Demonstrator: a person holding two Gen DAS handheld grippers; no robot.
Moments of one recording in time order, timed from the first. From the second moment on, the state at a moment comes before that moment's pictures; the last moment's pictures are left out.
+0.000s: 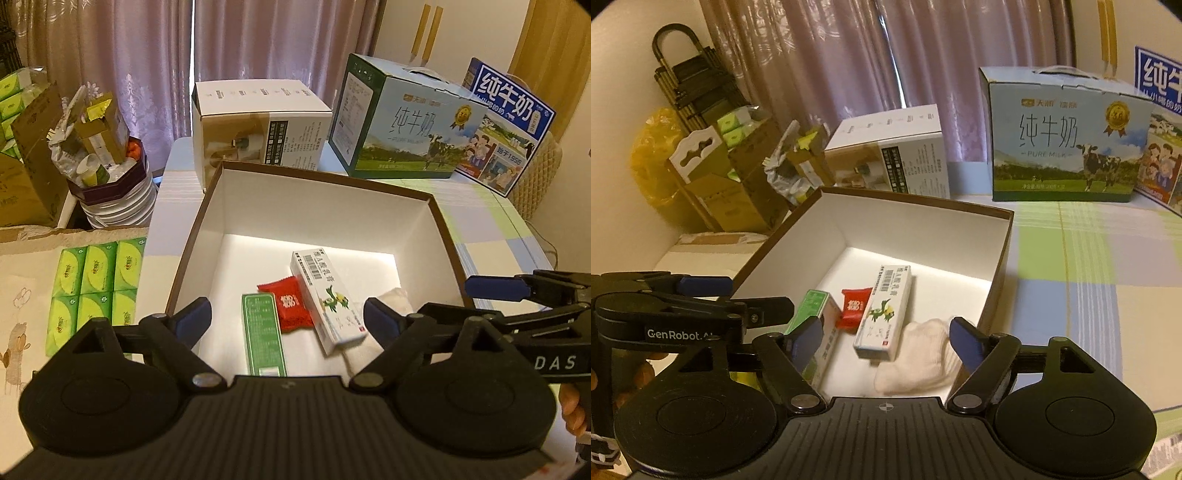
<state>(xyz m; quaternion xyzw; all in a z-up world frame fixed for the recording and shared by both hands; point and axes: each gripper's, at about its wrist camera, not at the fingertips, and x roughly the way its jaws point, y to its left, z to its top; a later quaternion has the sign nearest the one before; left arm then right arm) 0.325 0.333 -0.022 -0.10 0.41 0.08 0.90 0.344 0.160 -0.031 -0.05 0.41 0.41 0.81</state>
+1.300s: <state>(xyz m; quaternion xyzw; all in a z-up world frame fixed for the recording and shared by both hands) 0.184 0.236 0.003 -0.12 0.42 0.09 0.89 0.240 0.045 -0.012 -0.06 0.40 0.44 0.80</state>
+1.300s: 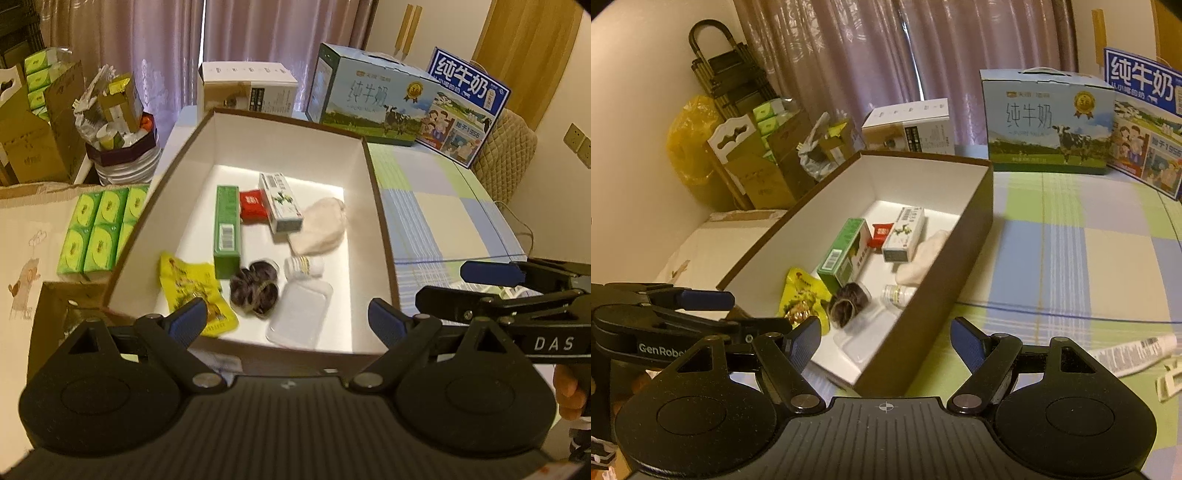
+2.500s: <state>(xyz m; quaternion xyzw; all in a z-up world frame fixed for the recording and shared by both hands) 0.200 0.078 -0.021 -0.11 0.47 0.07 0.87 0.276 -0.124 -0.040 -0.06 0.45 0.41 0.79</state>
